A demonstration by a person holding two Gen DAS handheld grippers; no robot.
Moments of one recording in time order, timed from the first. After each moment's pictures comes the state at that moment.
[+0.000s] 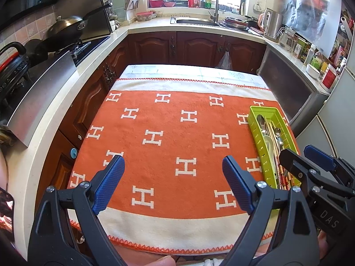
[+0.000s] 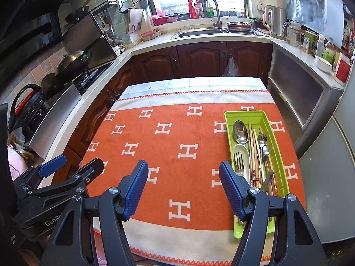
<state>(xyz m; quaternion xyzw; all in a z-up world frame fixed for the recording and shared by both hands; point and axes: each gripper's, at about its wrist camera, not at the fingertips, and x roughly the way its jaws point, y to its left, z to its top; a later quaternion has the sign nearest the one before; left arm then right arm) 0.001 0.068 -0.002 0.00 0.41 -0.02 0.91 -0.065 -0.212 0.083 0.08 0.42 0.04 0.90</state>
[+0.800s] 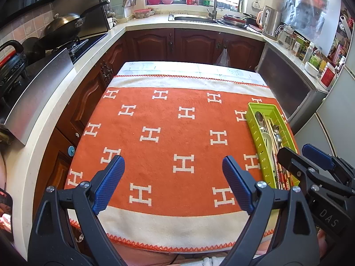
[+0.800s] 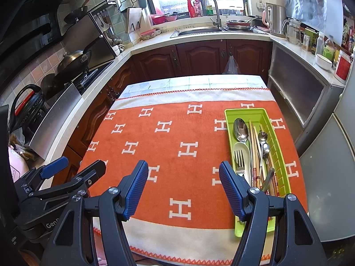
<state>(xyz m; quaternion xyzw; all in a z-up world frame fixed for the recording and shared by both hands) 0.004 0.071 -0.008 0.00 0.42 -0.03 0.91 -0.064 -0.212 0.079 0.09 0.43 0.04 0.90</state>
